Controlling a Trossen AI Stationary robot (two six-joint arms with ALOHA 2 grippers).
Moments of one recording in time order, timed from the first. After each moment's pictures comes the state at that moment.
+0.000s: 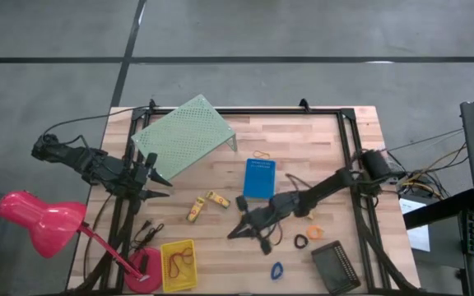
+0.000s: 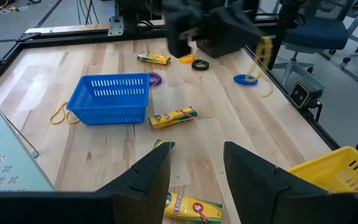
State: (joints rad) left arm -0.38 0.41 0.56 -0.58 -0.17 -0.09; right arm 0.32 1.96 0.95 1.06 -0.16 0.08
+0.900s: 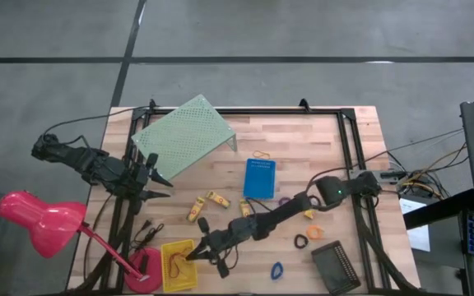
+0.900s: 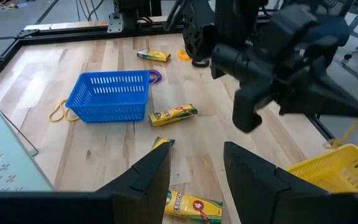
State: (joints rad) left arm -0.38 0.42 0.56 -0.58 -0.17 -0.09; right arm 0.36 2.47 1.65 0.94 -0.10 0.14
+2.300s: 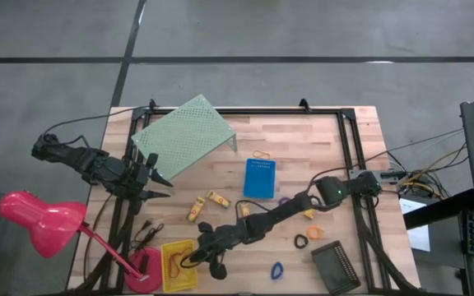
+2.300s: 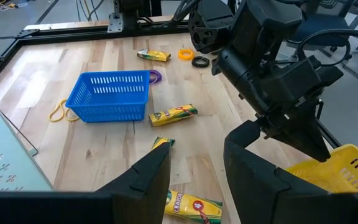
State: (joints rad) left arm -0.38 0.42 0.56 -0.58 -0.17 -0.09; right arm 0.36 2.47 1.76 0.41 -0.10 0.35
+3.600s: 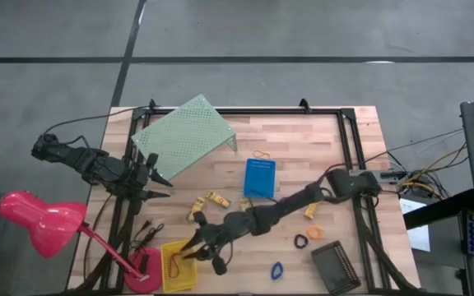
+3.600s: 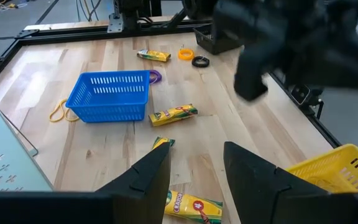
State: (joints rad) left arm -0.38 0.42 0.56 -0.58 -0.17 -0.09; right arm 0.35 2.31 1.70 0.63 -0.10 0.16
